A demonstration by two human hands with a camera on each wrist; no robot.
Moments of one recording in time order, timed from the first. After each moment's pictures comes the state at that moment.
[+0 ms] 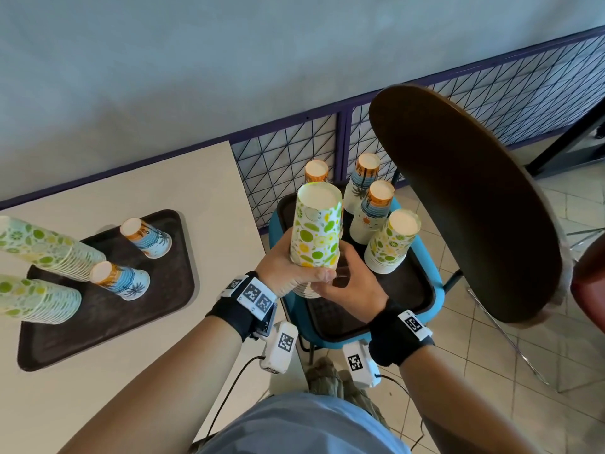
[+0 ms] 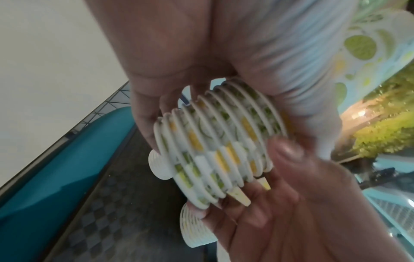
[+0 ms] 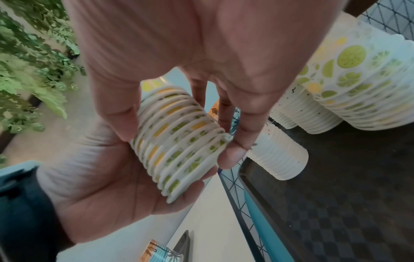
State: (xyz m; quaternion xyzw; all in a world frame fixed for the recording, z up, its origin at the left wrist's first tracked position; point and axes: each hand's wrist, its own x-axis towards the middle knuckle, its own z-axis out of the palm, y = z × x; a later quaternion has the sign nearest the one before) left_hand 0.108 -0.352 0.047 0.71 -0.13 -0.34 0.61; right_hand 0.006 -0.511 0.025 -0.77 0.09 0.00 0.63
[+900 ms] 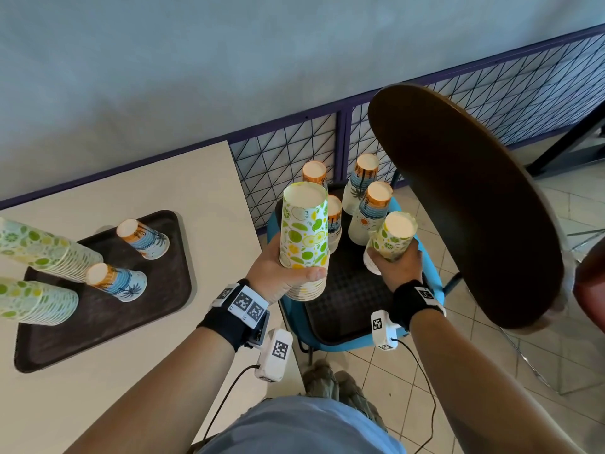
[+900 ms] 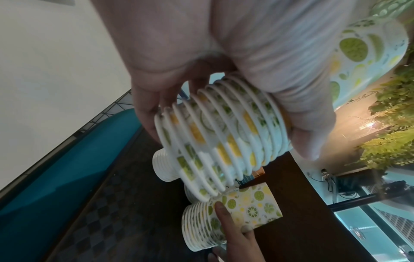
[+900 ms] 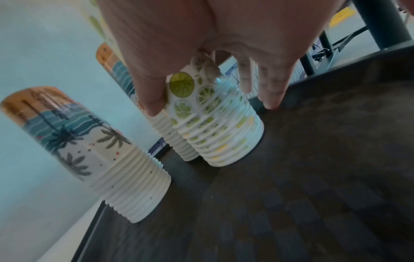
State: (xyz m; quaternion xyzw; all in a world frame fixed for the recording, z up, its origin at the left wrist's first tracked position) left_hand 0.107 -0.348 0.041 0.69 -0.10 -0.31 0.65; right_hand 0.030 -0.610 -0.054 -0.77 0.42 -0.08 0.47
